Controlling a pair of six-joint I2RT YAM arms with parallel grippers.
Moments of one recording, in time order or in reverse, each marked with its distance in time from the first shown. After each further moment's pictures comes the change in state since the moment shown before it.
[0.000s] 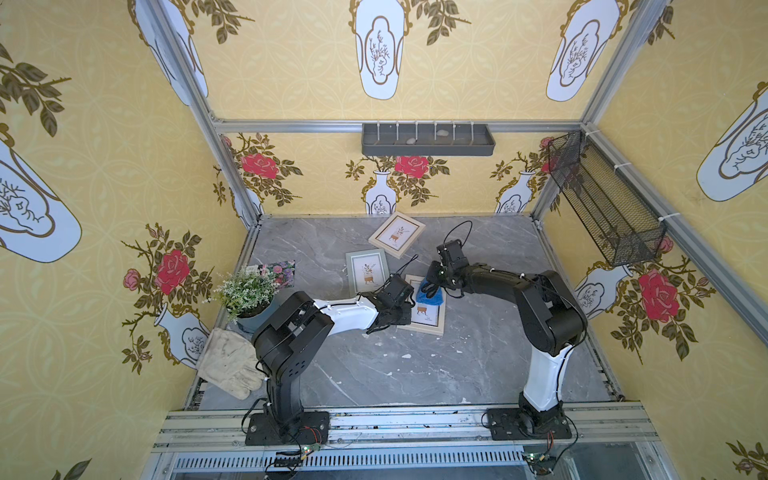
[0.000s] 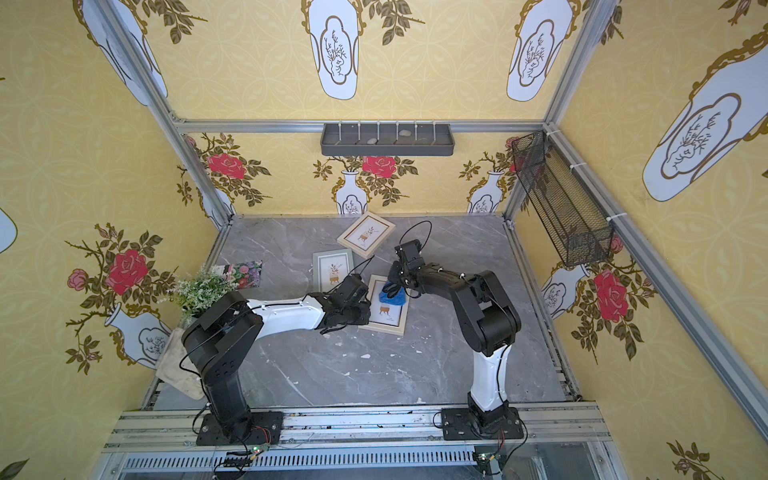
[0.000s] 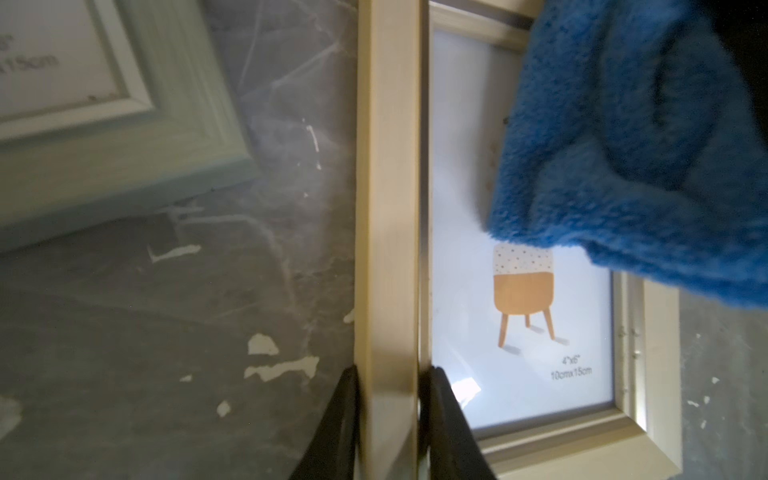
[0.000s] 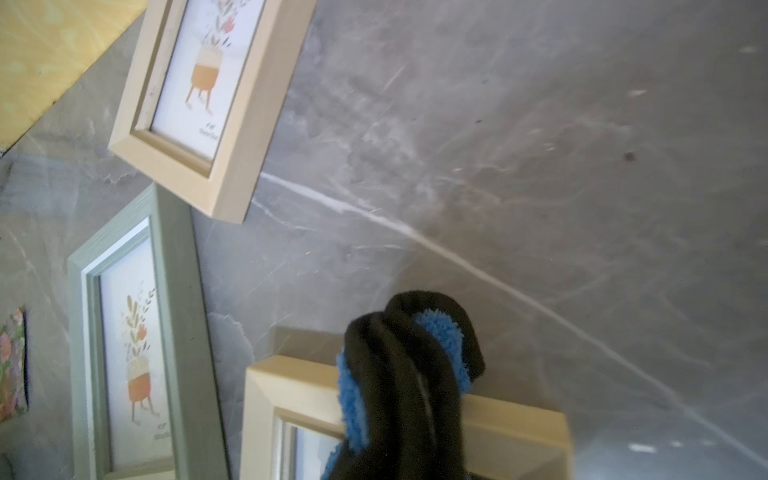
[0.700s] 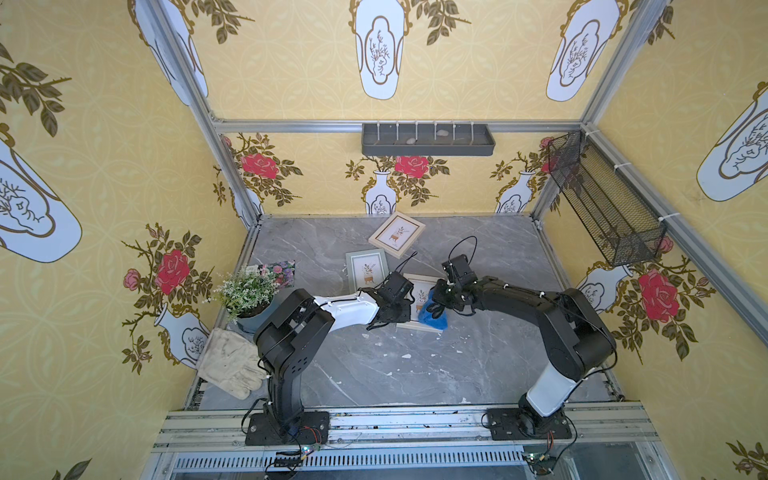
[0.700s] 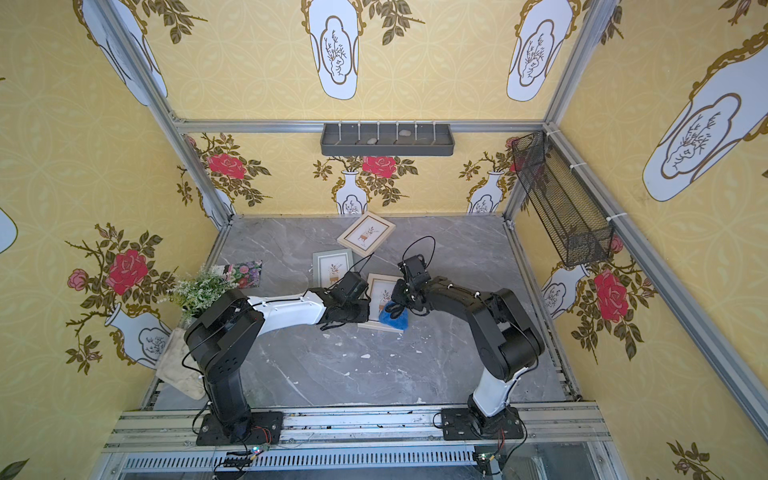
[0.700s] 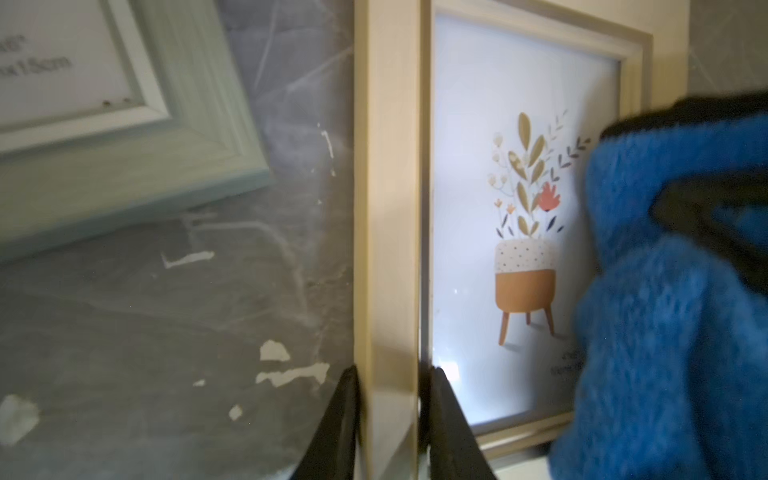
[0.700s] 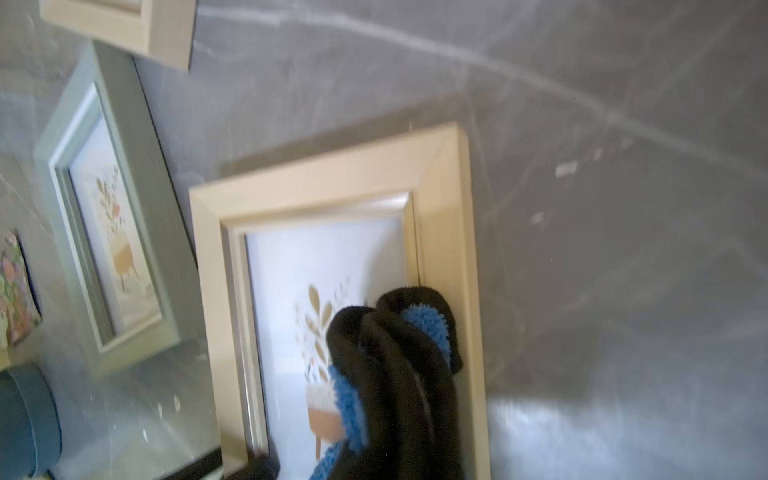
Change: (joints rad) left arm 0.021 0.017 0.049 -0.064 0.015 -0.006; right arm 0.001 -0.188 -0.187 -0.121 -0.054 0.077
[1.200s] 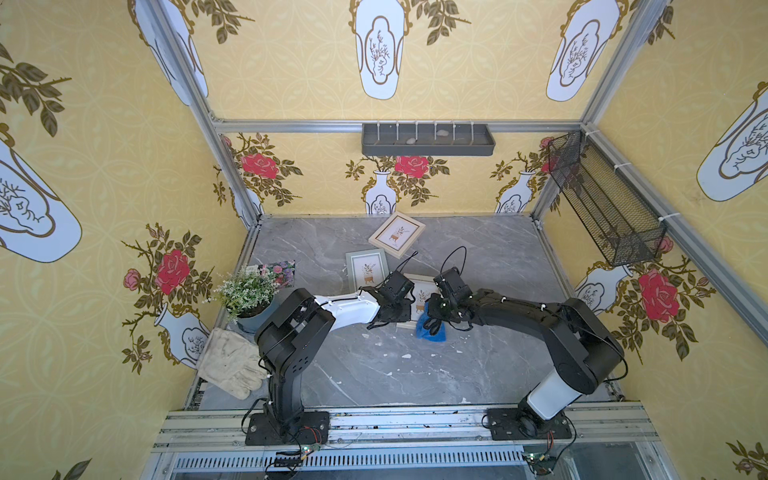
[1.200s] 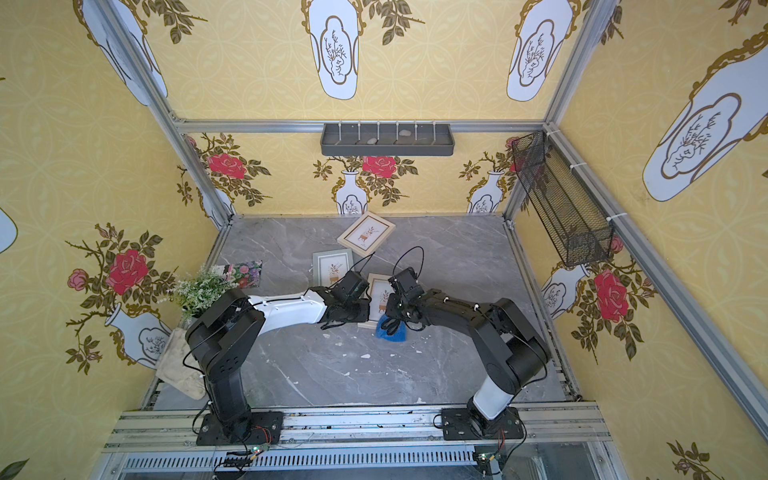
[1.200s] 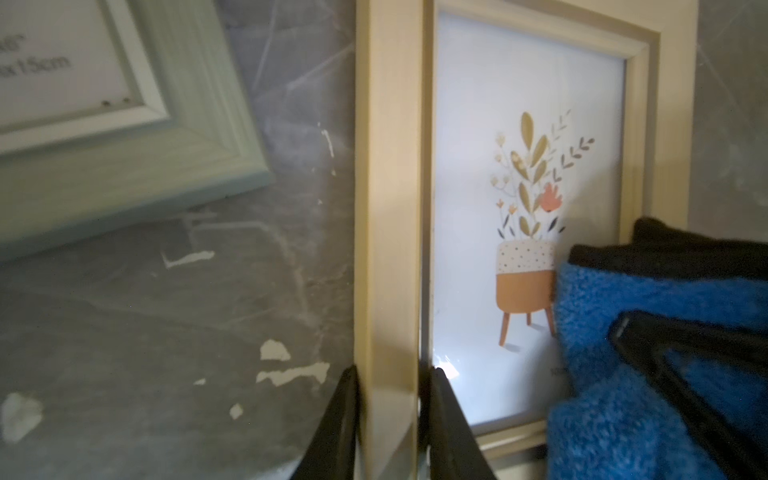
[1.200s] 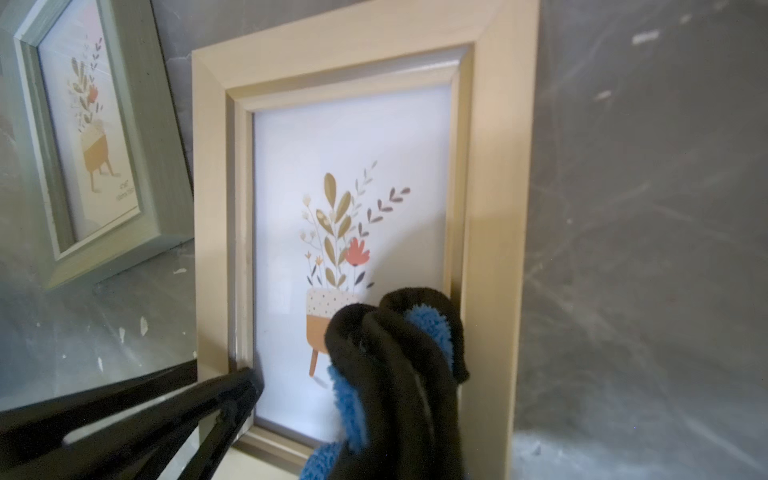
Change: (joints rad) left arm 0.000 0.005 0.013 -0.018 0.000 0.000; right arm 0.130 -0.120 -0.158 0.011 0.045 0.009
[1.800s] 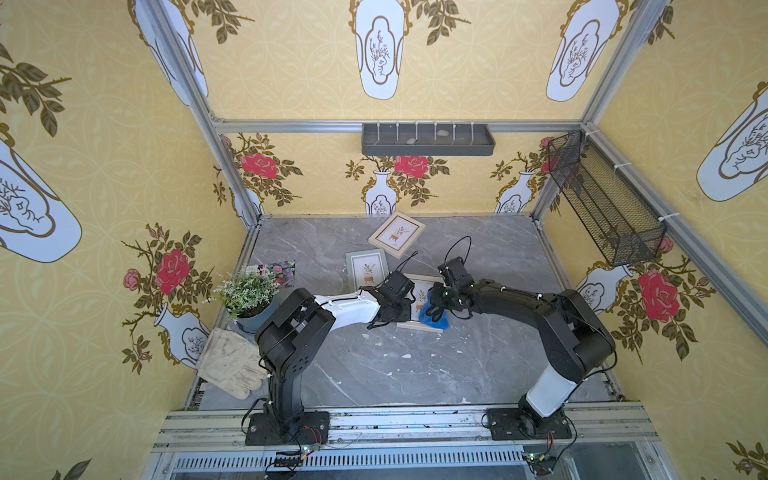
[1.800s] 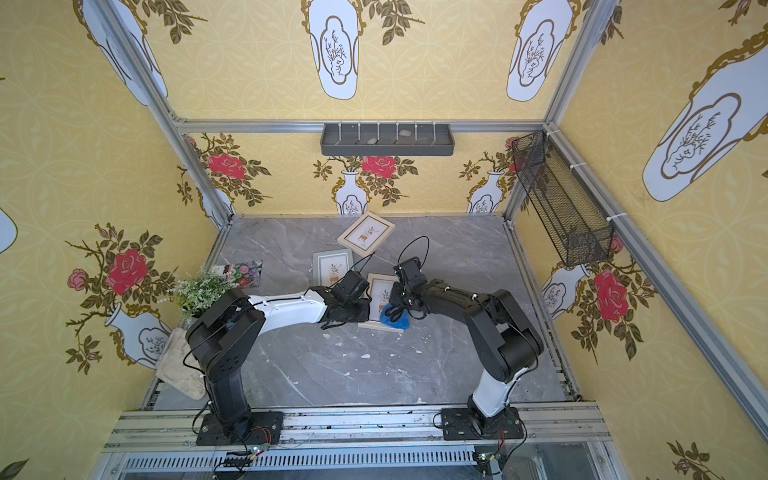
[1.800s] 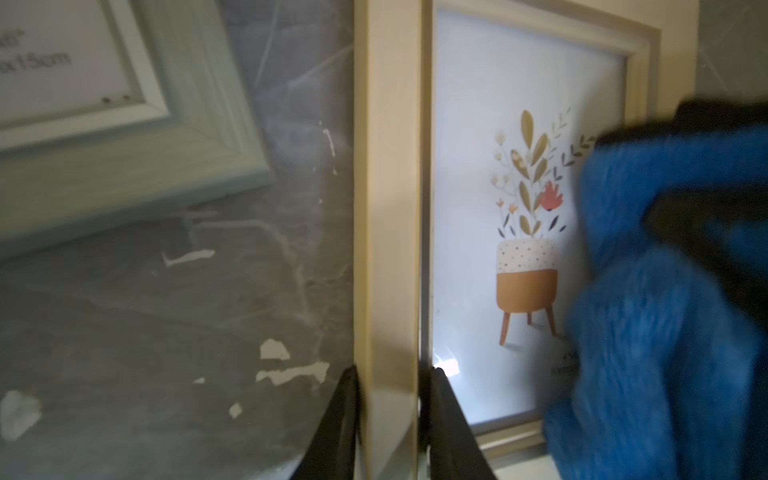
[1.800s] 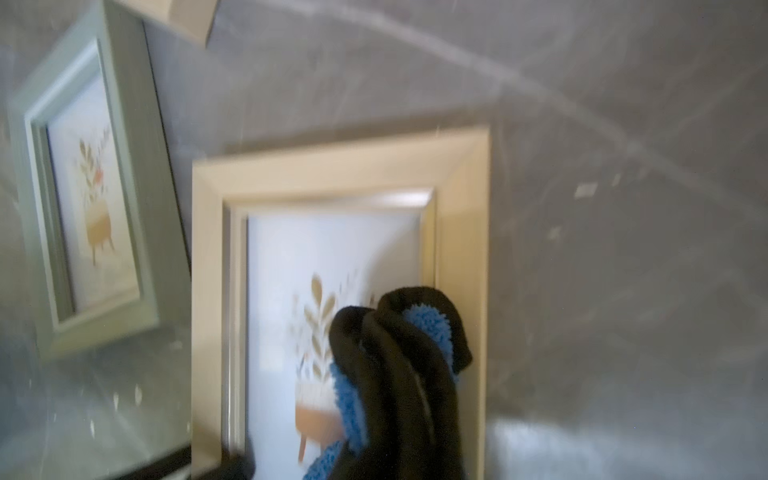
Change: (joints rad) left arm 0.000 0.004 0.006 -0.007 0.001 -0.008; right arm -0.045 0.049 0.061 -0.001 0.003 -0.068
